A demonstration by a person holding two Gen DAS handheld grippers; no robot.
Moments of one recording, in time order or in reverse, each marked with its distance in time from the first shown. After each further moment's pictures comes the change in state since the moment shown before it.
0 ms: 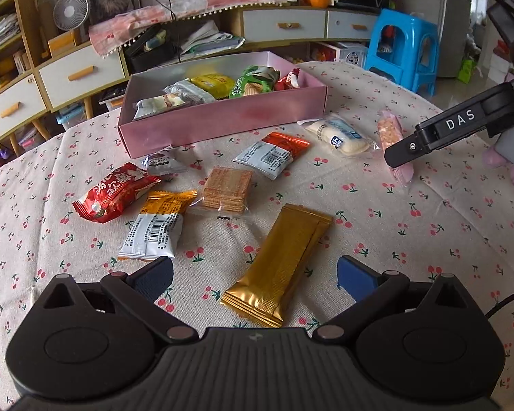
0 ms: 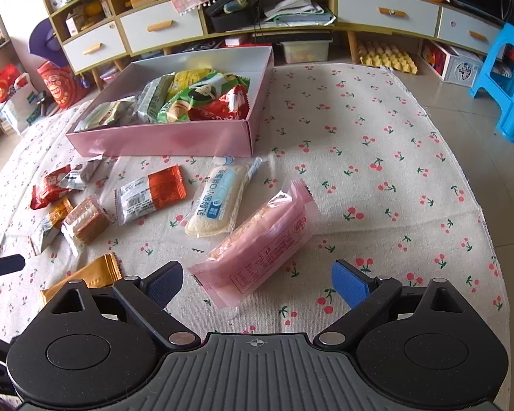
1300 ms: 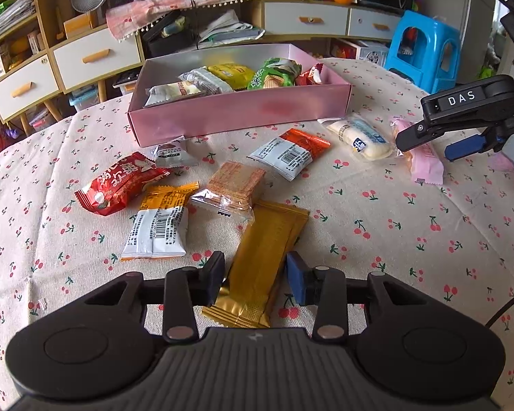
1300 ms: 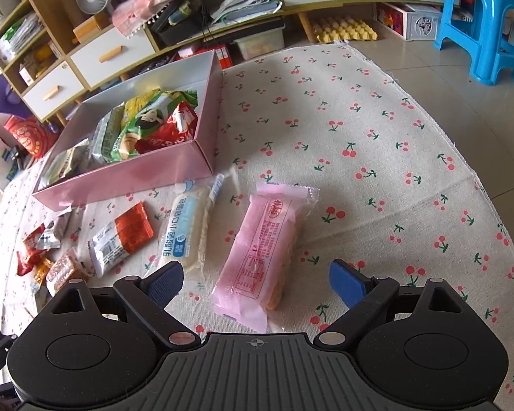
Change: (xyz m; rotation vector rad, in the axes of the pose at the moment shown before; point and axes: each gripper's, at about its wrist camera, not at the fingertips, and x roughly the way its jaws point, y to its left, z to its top) left arm 0.009 0.006 0.007 -0.081 0.031 0.027; right arm 0.016 -0.025 0.015 0.232 -0.002 -0.011
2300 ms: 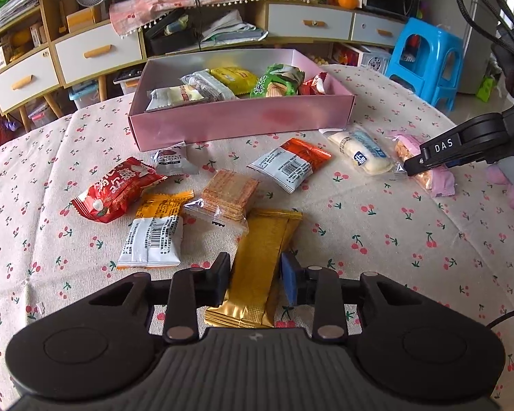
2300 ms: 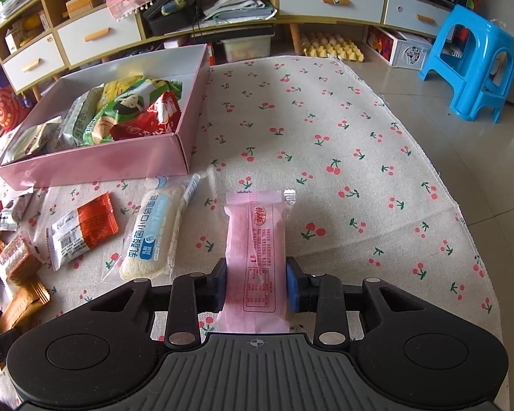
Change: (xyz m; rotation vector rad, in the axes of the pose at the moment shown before) left arm -0.001 0.004 0.010 -0.040 0.003 -0.022; right arm 0.011 0.016 0.000 -0.125 -0.012 -0.152
